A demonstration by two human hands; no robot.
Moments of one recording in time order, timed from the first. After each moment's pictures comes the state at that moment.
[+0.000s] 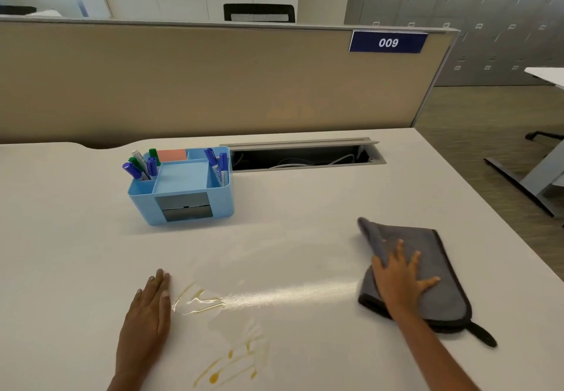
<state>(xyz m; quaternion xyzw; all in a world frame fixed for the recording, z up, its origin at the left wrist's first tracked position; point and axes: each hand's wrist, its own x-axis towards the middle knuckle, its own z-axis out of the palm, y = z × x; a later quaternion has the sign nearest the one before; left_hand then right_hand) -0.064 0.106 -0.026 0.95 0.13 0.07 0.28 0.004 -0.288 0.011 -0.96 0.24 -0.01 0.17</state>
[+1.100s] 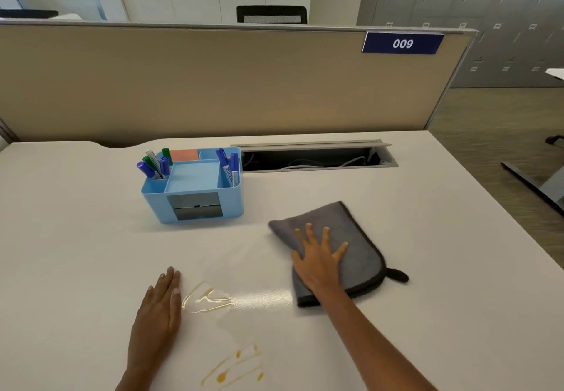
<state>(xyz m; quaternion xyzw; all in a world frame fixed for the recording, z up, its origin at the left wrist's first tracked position) -0.066 0.105 -0.022 0.95 0.13 0.06 0.27 0.036 -0.157 0.019 -0.99 -0.03 0.08 0.13</state>
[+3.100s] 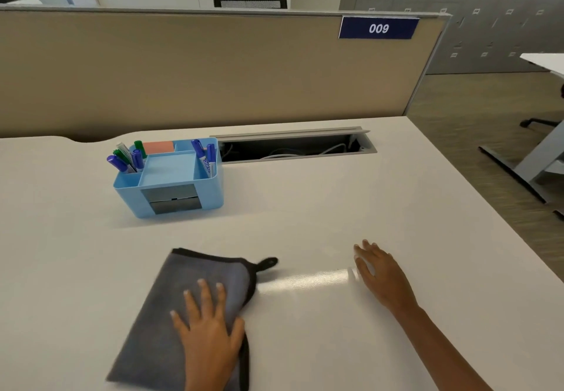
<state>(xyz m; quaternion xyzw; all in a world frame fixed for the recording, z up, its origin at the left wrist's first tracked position) -0.094 -0.015 -0.025 0.99 0.07 0.07 0.08 -0.017 -0.309 0.010 -0.97 0.03 0.03 0.25</state>
